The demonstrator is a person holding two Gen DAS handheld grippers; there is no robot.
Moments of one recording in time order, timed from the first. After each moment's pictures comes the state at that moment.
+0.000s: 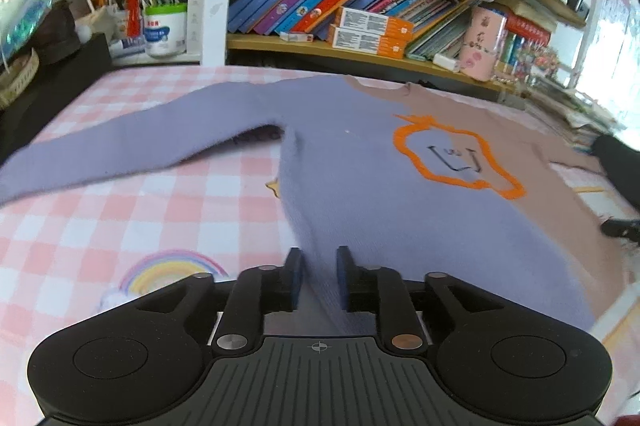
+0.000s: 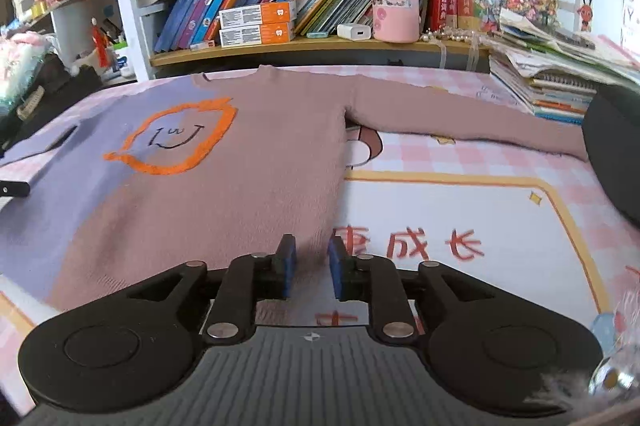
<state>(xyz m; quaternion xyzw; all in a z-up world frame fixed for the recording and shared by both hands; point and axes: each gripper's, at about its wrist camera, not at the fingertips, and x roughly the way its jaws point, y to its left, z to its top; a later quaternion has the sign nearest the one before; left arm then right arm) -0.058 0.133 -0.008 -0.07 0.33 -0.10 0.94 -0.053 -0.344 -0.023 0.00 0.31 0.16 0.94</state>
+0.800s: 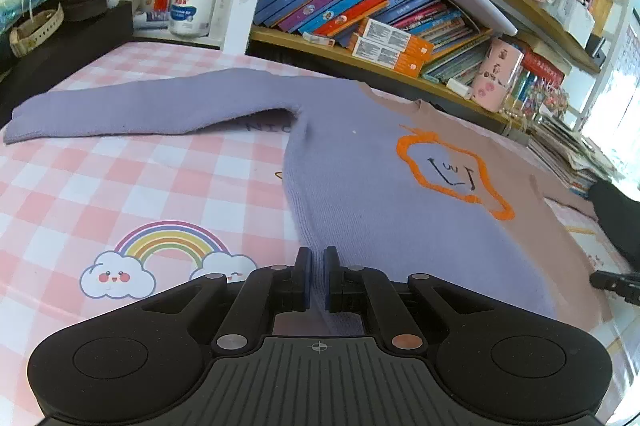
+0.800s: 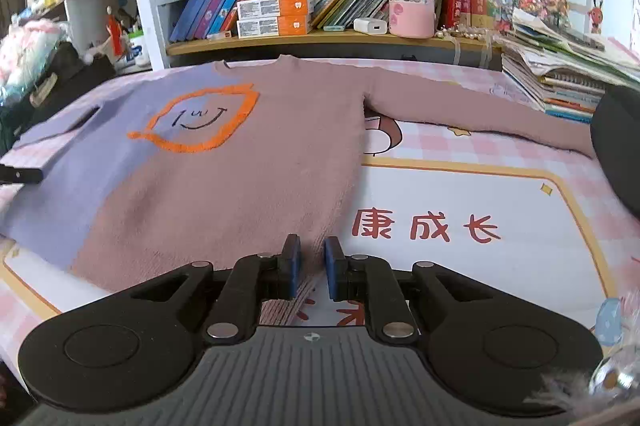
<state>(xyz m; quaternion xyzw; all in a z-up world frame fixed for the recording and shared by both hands) -0.061 0.139 -0.017 -0.12 0.32 -0.08 0.94 -0.066 -0.330 -0.025 -0.01 0.32 0.17 0.93</state>
